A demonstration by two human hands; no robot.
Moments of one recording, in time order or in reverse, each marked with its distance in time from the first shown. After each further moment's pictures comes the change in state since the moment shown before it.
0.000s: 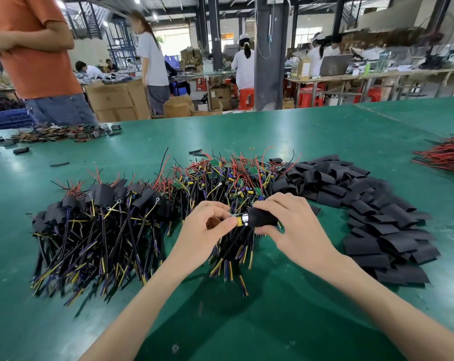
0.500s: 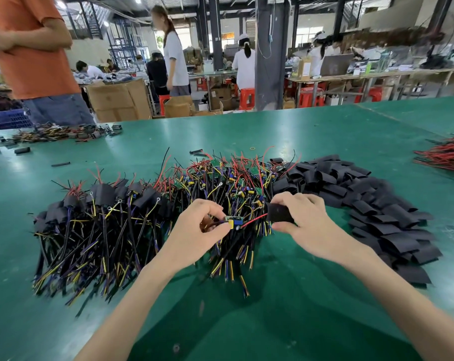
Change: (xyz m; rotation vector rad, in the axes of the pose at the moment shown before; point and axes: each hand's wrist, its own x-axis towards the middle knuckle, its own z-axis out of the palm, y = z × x) left_hand 0.000 -0.001 -0.017 0.207 -0.045 0.062; right_hand 0.003 0.022 -0.014 0.059 -0.243 0.235
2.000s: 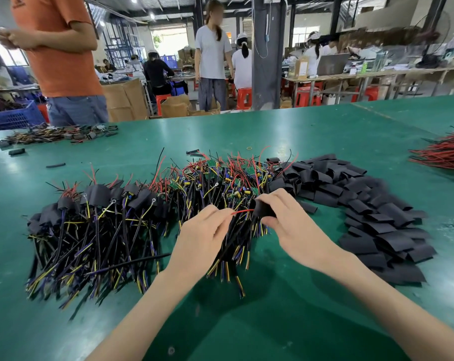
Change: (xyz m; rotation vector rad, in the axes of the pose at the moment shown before) left_hand -0.003 0.008 0.026 0.328 0.234 0.406; right_hand -0.003 -0.016 0.010 0.090 0.093 -0.193
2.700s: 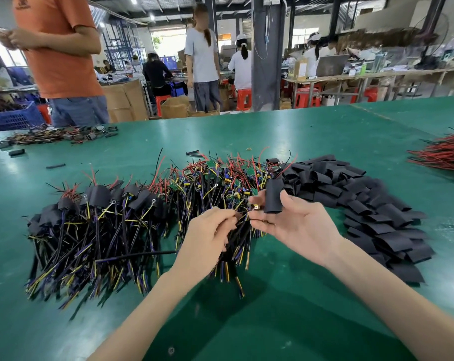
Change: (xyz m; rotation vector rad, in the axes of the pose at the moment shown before) left_hand 0.000 0.002 0.006 -0.316 -0.074 -0.219; right_hand 0.008 -0.008 -0.011 1.795 -0.065 0.521
